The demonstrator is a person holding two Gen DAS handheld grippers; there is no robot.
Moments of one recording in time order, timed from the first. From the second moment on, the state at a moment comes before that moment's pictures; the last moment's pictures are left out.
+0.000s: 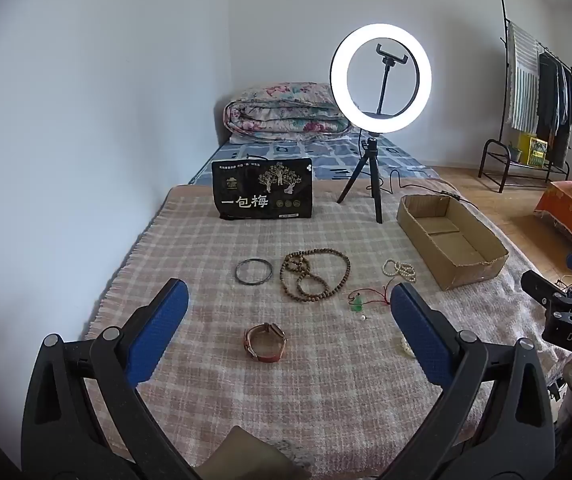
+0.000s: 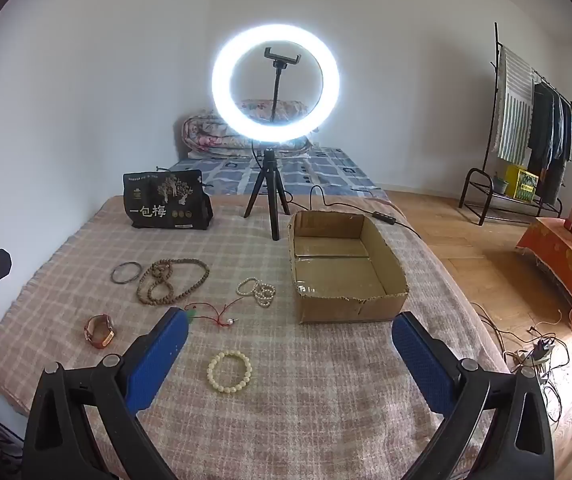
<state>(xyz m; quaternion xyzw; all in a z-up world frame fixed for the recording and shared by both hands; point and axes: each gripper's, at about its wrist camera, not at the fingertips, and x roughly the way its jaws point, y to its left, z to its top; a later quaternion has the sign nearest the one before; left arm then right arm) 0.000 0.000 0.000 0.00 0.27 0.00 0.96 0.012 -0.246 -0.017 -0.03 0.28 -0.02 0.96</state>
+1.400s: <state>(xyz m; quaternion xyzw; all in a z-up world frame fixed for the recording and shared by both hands) 0.002 0.004 0.004 0.00 0.26 0.00 0.97 0.015 -0.245 -0.017 -0.02 0.28 -0.01 0.96</state>
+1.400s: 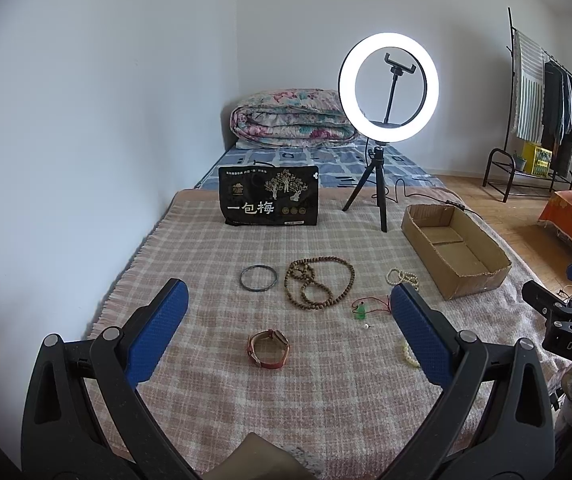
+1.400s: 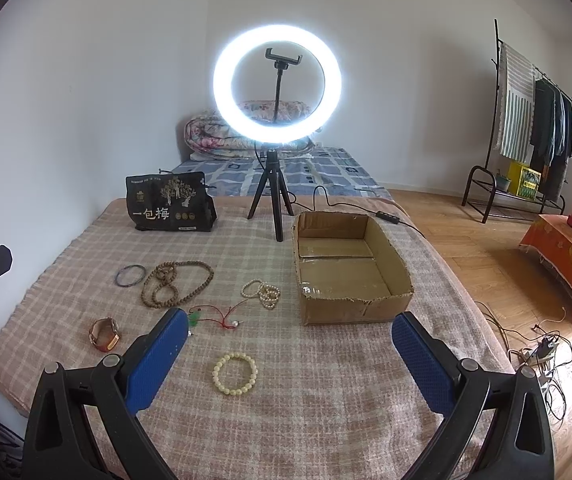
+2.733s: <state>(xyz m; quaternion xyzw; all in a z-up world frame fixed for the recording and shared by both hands) 0.006 0.007 0.002 0.00 0.26 0.01 0.97 0.019 -0.247 -0.020 -0.01 0.29 -0.01 0.96</state>
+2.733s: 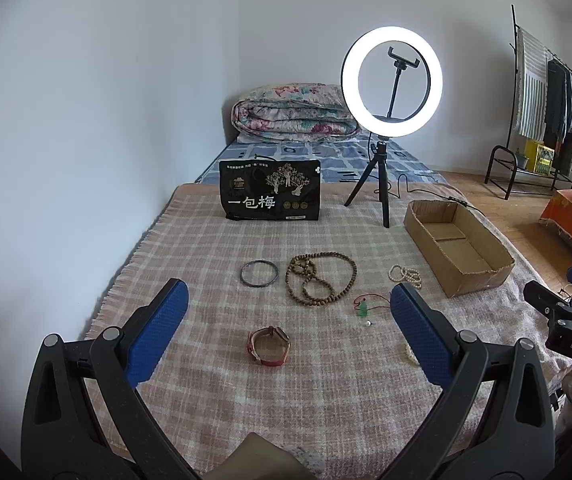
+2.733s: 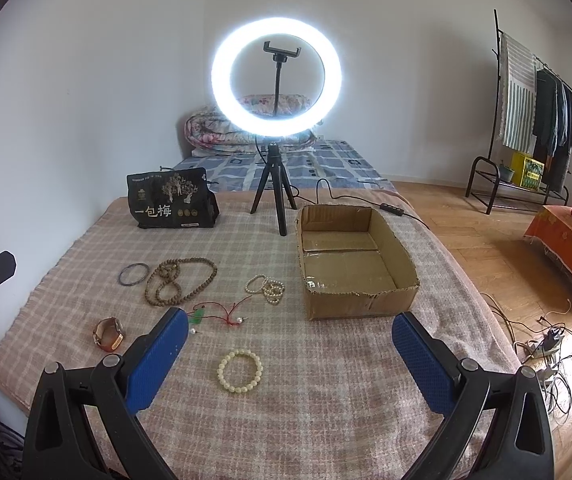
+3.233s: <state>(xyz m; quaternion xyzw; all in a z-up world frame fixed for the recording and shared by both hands) 0.024 0.021 -0.017 0.00 0.29 0.03 0.96 0.041 -0.262 -0.040 0.00 0.33 -0.02 0.94</state>
